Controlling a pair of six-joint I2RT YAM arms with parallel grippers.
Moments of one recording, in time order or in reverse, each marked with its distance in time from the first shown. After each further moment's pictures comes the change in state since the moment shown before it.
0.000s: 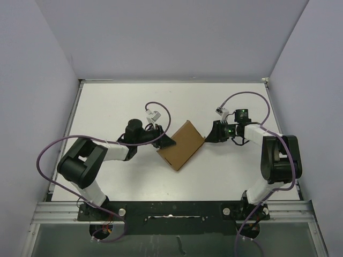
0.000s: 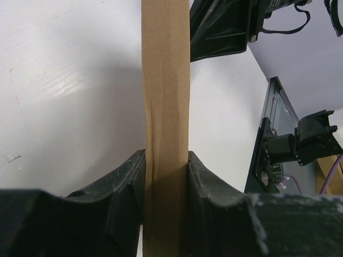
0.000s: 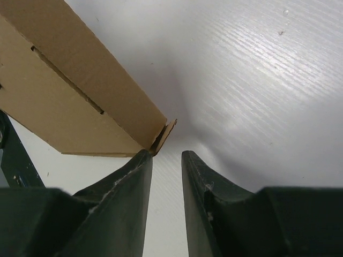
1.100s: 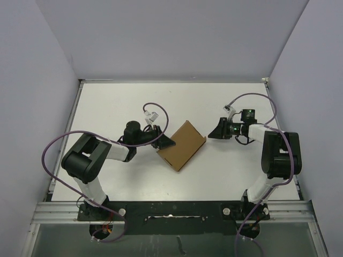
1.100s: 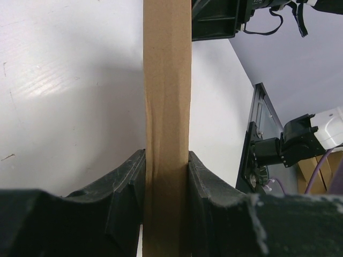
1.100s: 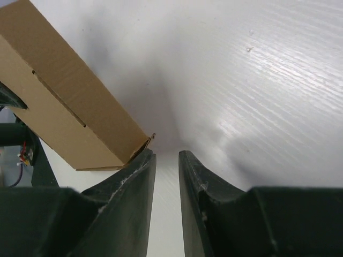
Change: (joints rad) left arm 0.026 0.070 -0.034 0.161 0.041 -0.103; right arm -0.071 0.066 0.001 0.111 -0.108 0.094
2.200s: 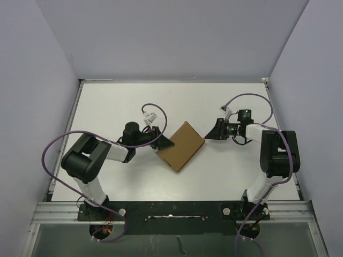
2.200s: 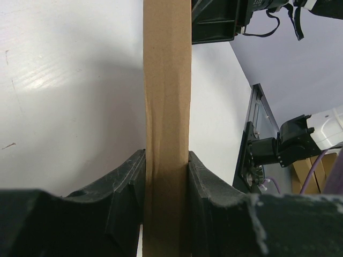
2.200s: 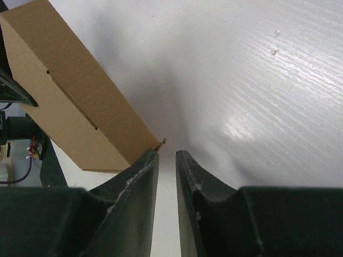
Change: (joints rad) left arm 0.010 0.000 -0.020 0.015 0.010 -0.024; right arm 0.021 0.019 -0.003 0.032 -0.038 0.035
